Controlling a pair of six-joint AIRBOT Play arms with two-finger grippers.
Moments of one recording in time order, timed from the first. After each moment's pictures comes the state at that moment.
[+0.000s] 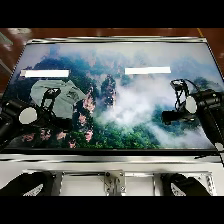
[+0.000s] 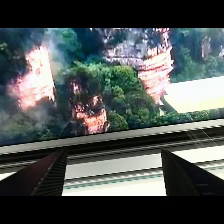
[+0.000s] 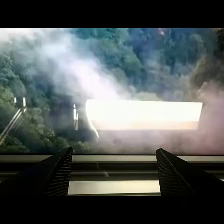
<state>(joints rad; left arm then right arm) -0.46 -0.97 0.97 1.55 -1.36 -1.86 0.21 -1.01 1.02 -1.76 1.40 1.66</state>
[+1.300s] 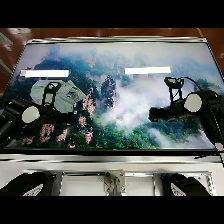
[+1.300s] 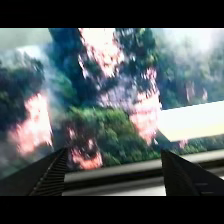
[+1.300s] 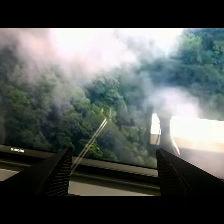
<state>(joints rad) -0.43 -1.00 0.98 1.62 -1.20 -1.87 0.21 -1.01 1.02 -1.43 1.30 1.67</state>
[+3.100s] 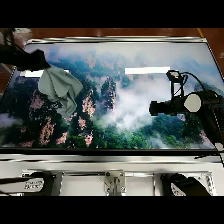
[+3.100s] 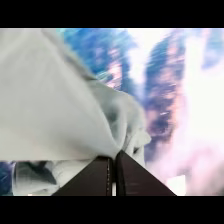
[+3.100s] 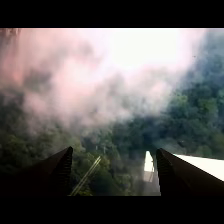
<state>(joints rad) 0.02 -1.43 1.85 1.14 -1.33 -1.58 0.21 -1.01 1.02 -1.47 1.16 1.65</state>
